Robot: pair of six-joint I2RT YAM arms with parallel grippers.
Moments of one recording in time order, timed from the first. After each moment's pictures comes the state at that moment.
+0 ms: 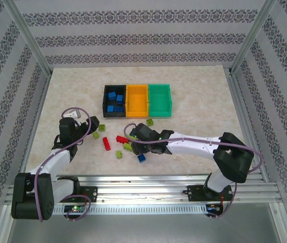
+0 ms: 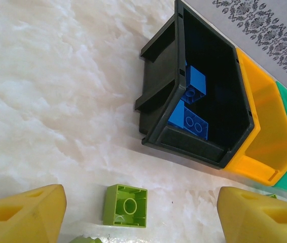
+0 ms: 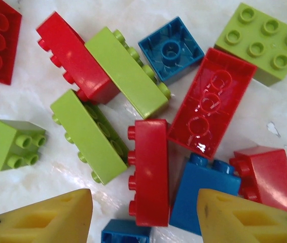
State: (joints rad) left arm 0.04 1.10 0.35 0.24 0.27 -0.56; right arm 1.01 1.59 0.96 -0.42 0.10 0.53
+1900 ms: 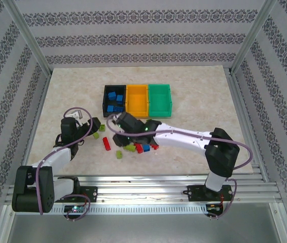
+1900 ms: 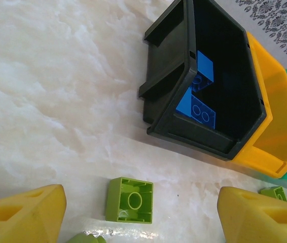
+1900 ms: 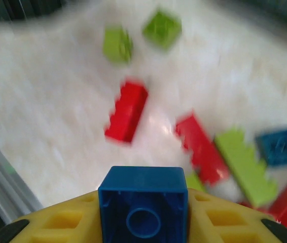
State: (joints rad) left arm 0.04 1.17 0.35 0.28 0.29 -0.56; right arm 1.03 1.75 1.35 -0.46 -0.02 0.42
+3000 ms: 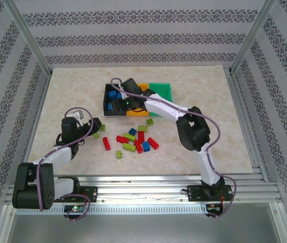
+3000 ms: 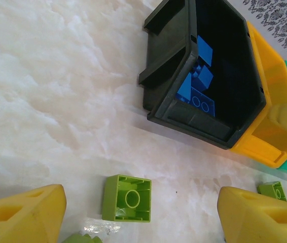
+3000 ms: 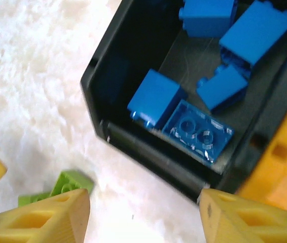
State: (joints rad) left arm 0.04 1.20 0.35 0.30 0.32 -0.56; right arm 0.72 2.17 1.81 -0.49 -0.22 0.41
